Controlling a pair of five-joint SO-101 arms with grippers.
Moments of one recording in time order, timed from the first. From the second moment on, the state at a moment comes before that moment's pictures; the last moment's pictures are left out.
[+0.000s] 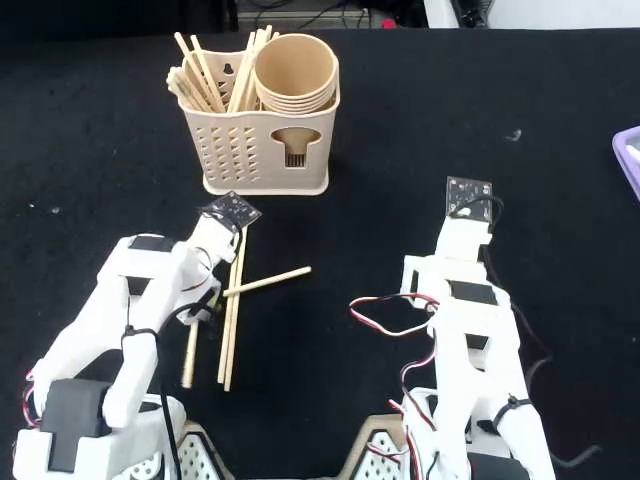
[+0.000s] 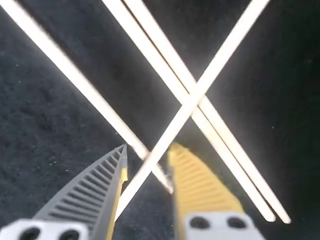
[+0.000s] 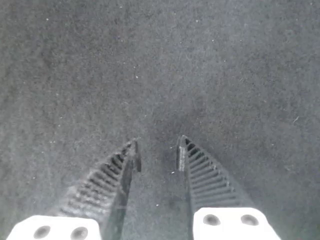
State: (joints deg) left arm -1.1 -15.9 52.4 51.0 -37.8; right arm 9.5 -35.4 71.5 34.5 -0.6
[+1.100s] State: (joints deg) left arm -1.4 -16.7 39.5 67.3 -39.5; right arm 9.5 -35.4 71.5 34.5 -0.6
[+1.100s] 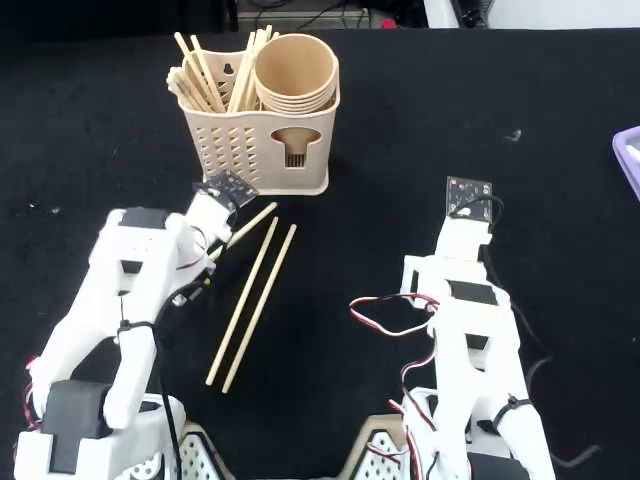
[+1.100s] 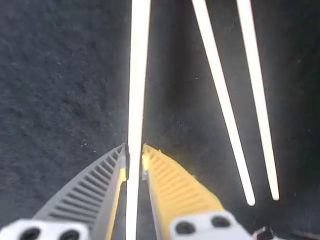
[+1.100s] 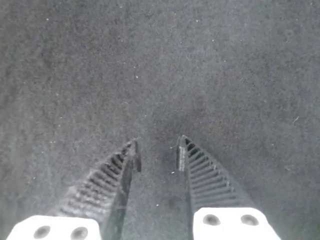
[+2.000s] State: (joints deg) left arm -0.2 -66.1 39.1 38.3 -3.3; right arm 9.5 -35.4 71.5 33.2 -0.6
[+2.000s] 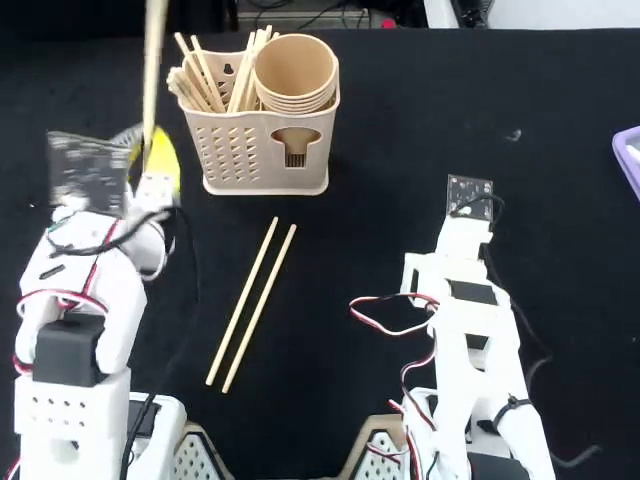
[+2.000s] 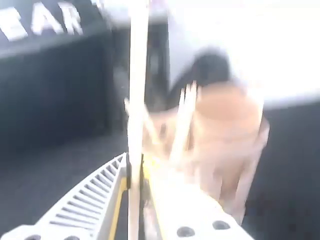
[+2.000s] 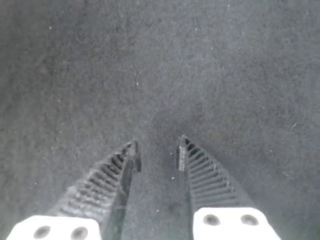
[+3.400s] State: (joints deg) left arm 2.4 -16.3 28.6 -5.4 13.8; right arm 9.5 -35.4 71.7 33.2 -0.6
